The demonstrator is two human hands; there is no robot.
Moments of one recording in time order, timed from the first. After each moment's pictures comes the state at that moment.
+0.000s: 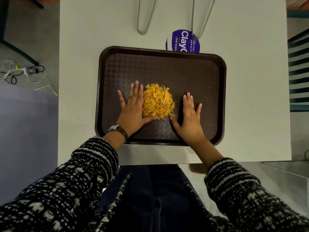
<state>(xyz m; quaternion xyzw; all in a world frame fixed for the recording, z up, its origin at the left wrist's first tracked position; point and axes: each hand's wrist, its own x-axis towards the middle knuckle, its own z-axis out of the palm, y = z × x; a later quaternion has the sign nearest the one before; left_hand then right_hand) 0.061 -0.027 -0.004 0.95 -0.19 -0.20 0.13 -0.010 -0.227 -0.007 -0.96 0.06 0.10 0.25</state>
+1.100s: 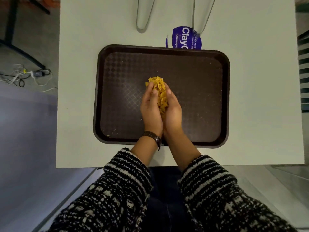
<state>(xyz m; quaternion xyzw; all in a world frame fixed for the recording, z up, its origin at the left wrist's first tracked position) 0.042 -0.116 0.024 0.56 0.29 -0.06 0.77 0.032 -0.156 0.022 -0.43 0.32 0.03 0.85</state>
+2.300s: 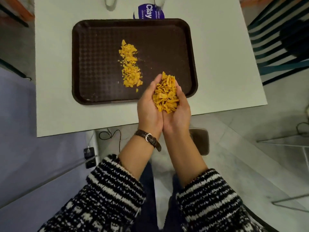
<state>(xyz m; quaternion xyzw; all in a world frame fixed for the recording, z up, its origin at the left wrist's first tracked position) -0.107 -0.133 0.087 0.31 0.27 -0.21 0.89 -0.130 -0.175 0.089 -0.14 0.31 -0.11 0.93</state>
